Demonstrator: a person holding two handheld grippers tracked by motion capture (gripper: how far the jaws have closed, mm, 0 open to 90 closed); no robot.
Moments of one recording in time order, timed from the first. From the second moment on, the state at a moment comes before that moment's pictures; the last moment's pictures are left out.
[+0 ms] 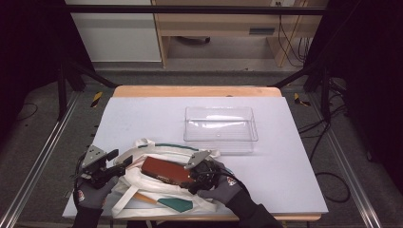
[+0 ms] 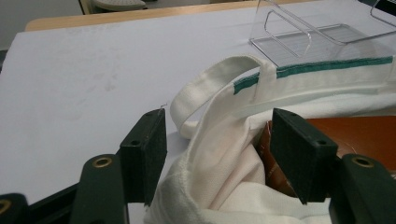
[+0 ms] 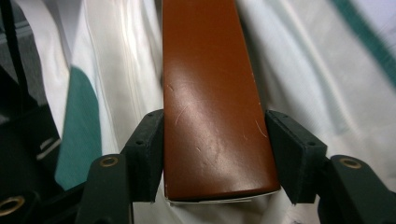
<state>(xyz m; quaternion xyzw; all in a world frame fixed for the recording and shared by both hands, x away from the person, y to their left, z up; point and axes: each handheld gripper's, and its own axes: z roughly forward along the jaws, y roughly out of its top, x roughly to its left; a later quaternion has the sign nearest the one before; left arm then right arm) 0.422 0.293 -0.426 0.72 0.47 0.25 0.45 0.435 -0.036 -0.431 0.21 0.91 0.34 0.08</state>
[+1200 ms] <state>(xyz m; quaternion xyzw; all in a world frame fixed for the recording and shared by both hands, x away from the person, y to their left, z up) 0.419 0.303 -0.416 0.70 0.47 0.26 0.46 0.457 0.009 -0.442 0.20 0.92 0.33 0.08</state>
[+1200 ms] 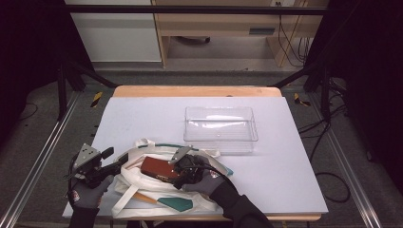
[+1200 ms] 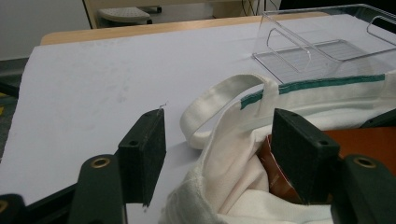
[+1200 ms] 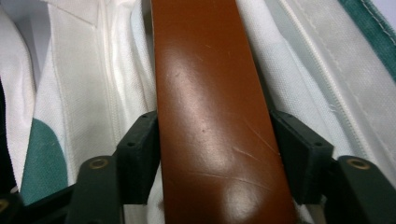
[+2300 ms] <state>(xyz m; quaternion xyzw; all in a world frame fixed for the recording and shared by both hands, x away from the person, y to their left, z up) 0.418 0.309 -0.414 0.70 0.48 0.27 0.46 0.448 -0.017 -0.390 0.17 0.90 0.38 0.08</state>
